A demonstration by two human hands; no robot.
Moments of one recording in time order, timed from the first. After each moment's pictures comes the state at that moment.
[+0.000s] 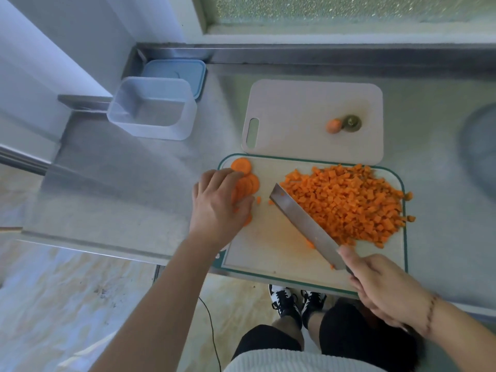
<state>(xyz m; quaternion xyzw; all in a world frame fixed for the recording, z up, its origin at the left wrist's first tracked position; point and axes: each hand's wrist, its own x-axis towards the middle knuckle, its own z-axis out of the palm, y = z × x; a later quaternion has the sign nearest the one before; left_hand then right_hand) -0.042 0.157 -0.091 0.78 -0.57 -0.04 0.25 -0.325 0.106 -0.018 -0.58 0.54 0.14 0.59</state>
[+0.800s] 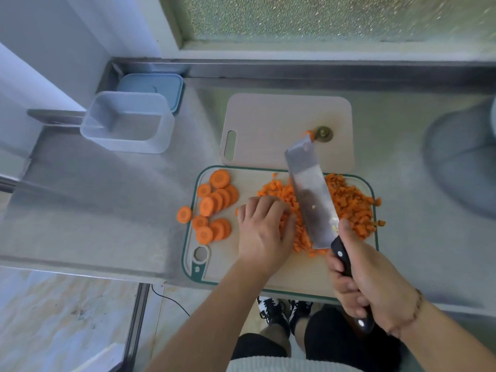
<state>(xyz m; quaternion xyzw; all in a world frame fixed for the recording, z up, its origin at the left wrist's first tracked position) -0.155 0.128 -0.102 0.73 -0.59 -0.04 0.36 -0.309 0.094 0.017 -0.37 0.61 0.00 0.71</state>
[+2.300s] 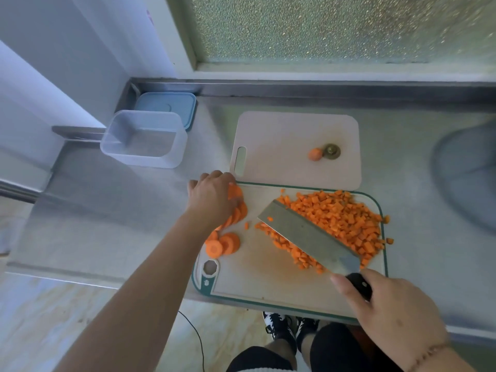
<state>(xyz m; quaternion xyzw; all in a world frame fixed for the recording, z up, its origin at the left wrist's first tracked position) -0.021 0.079 -0.062 0.83 -0.54 -0.15 0.04 -0.343 0.103 0.000 -0.81 0.54 0.12 0.19</state>
